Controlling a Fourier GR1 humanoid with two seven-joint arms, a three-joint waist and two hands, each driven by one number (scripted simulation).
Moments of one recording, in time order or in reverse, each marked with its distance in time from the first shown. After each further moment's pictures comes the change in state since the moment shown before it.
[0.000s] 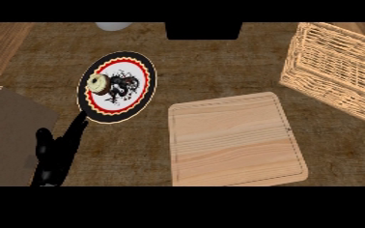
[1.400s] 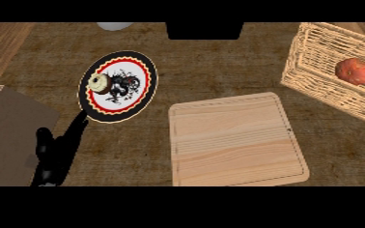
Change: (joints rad) left arm -0.005 -0.019 0.019 -0.001 -0.017 -0.017 0.000; right arm 0.192 -0.148 -0.224 0.508 -0.196 -0.314 -0.439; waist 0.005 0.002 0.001
